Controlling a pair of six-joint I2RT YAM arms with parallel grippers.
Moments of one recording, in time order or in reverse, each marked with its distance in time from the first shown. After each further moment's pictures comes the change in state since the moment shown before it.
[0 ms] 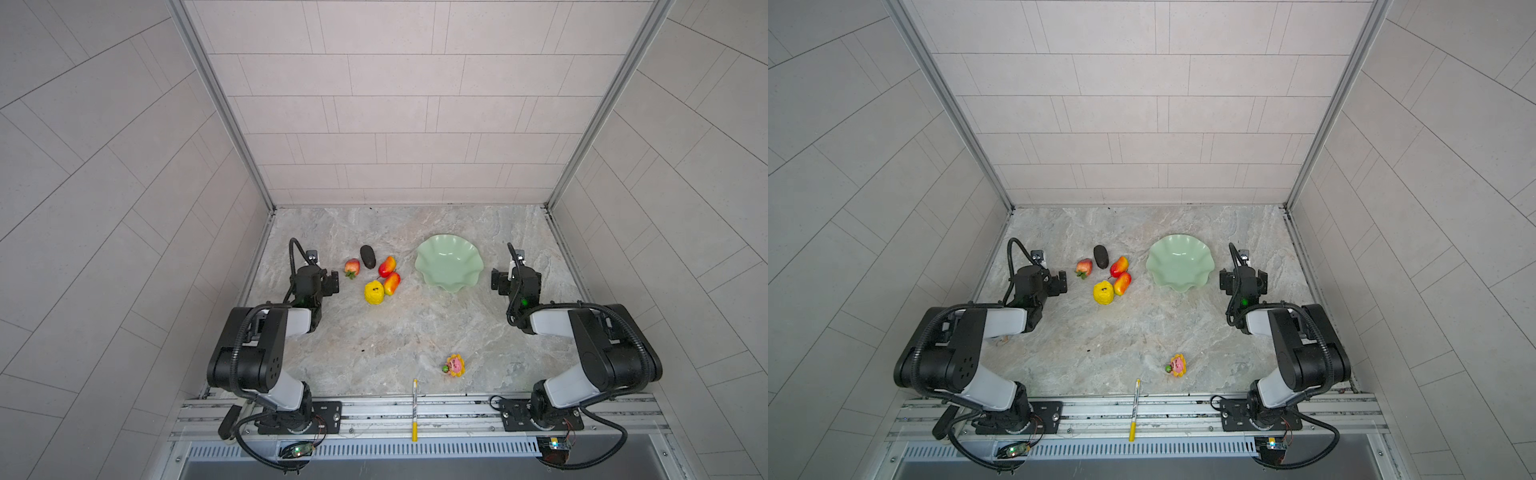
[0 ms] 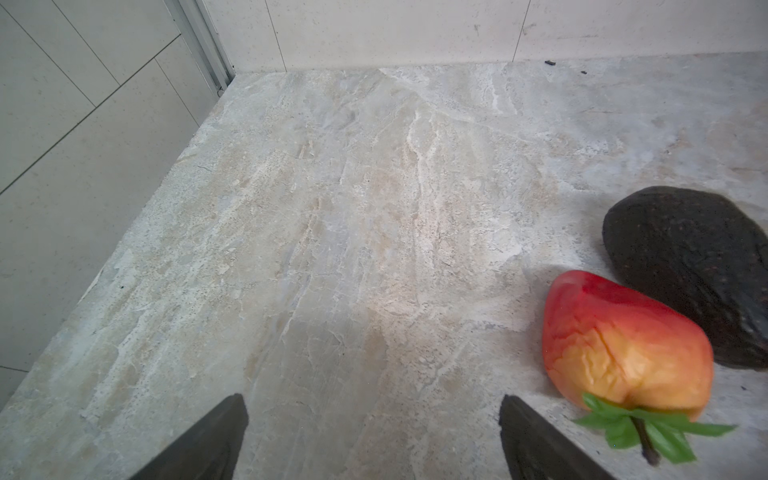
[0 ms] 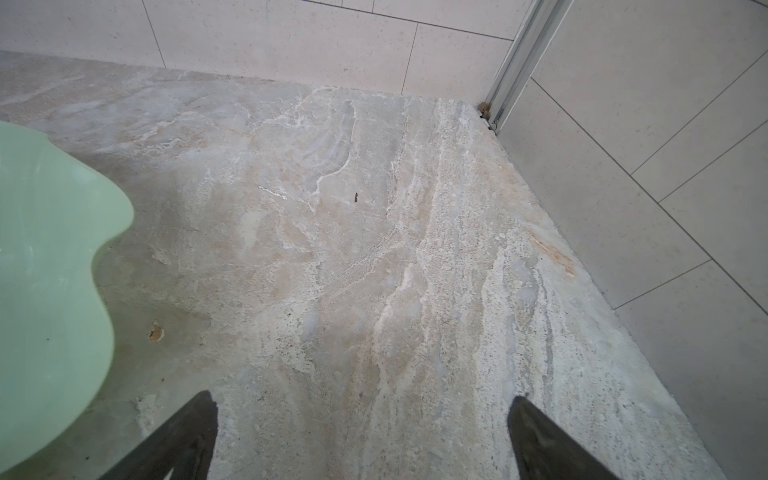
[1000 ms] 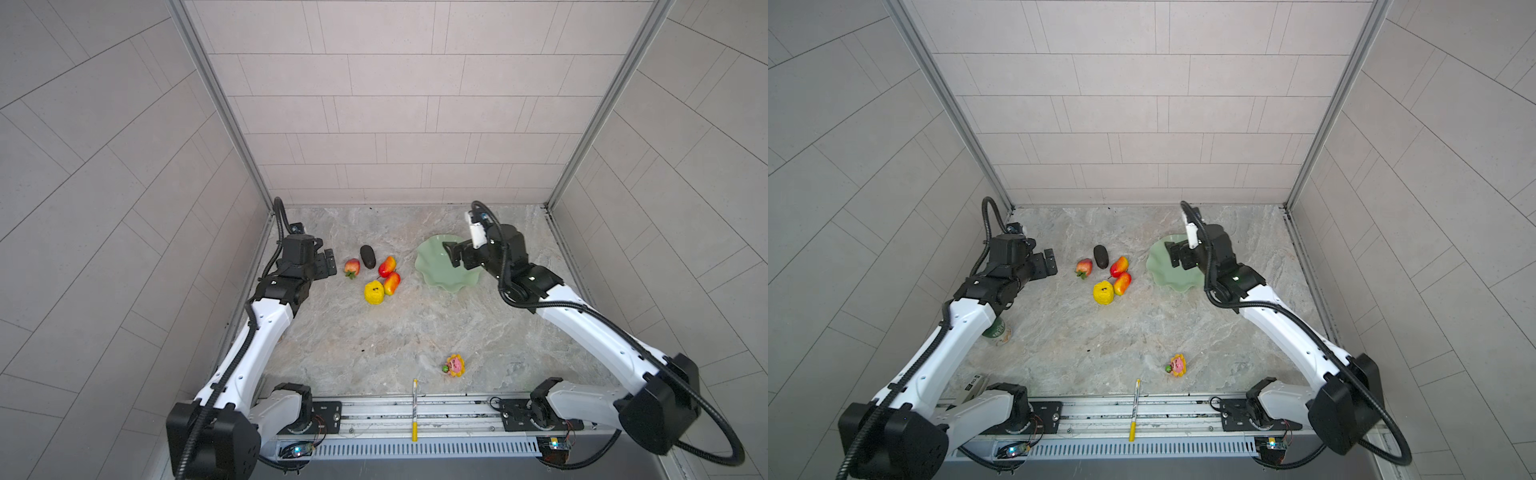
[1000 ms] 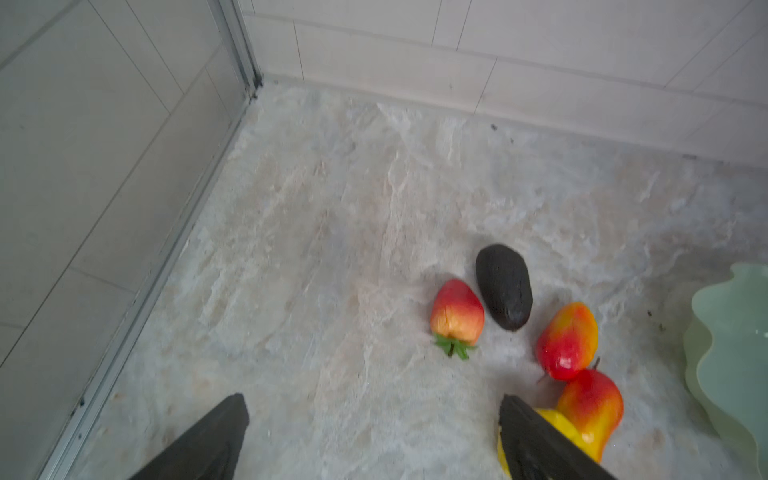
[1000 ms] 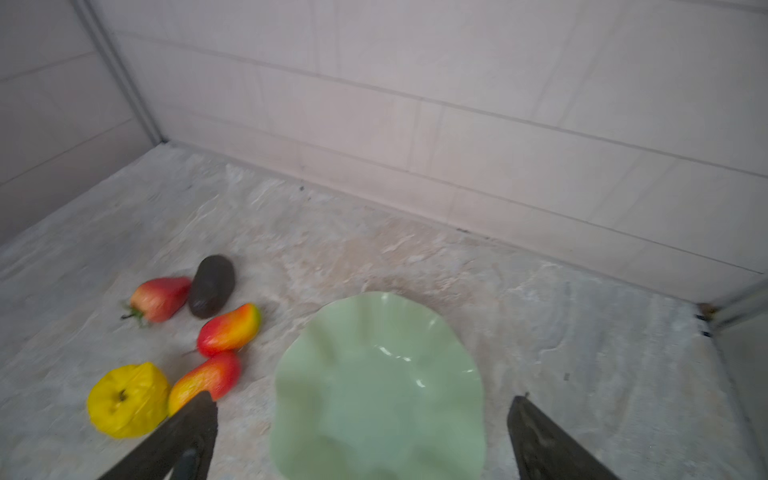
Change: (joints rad) left arm -0.090 -0.445 0.528 -1.201 -0.022 -0.253; right arm 0.476 -0.201 0.676 -0.887 -0.195 0.052
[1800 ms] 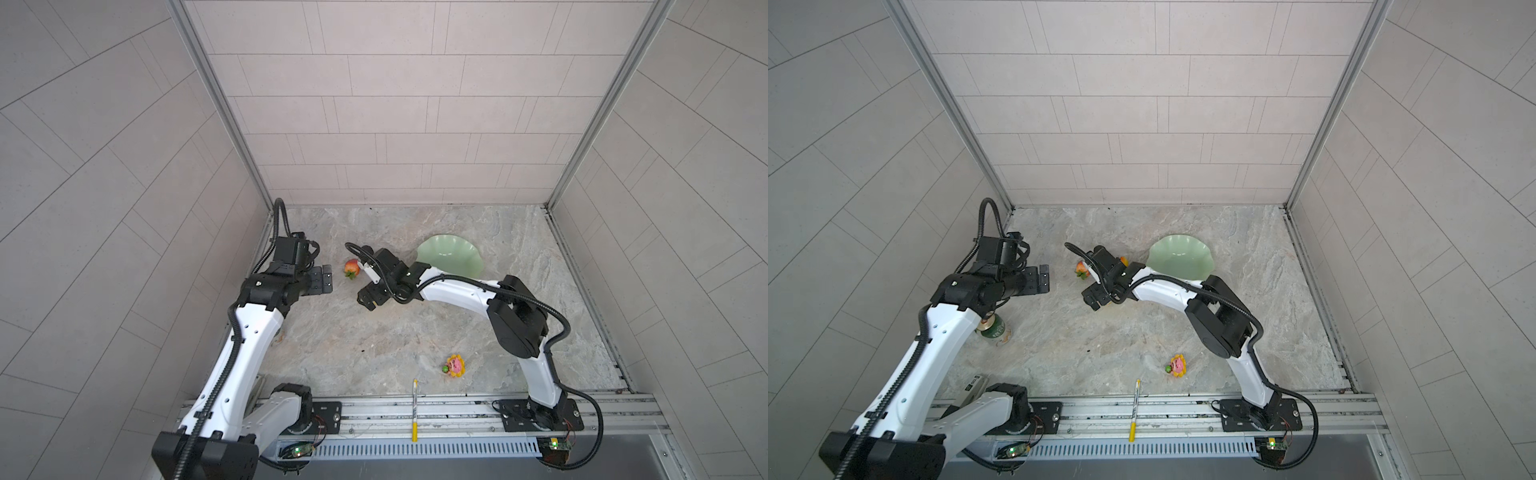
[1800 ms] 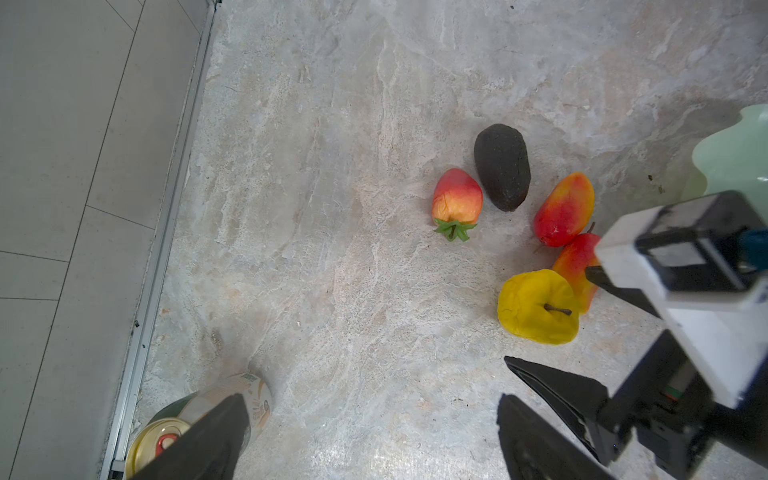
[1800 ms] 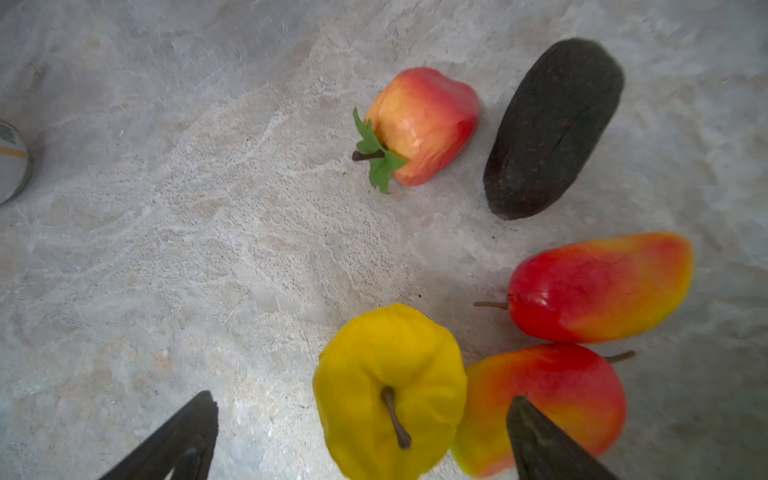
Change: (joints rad) left arm -0.002 -0.047 0.121 -0.345 0.076 0.084; right arm 0.327 0.792 0.517 -0.164 -0.149 0.125
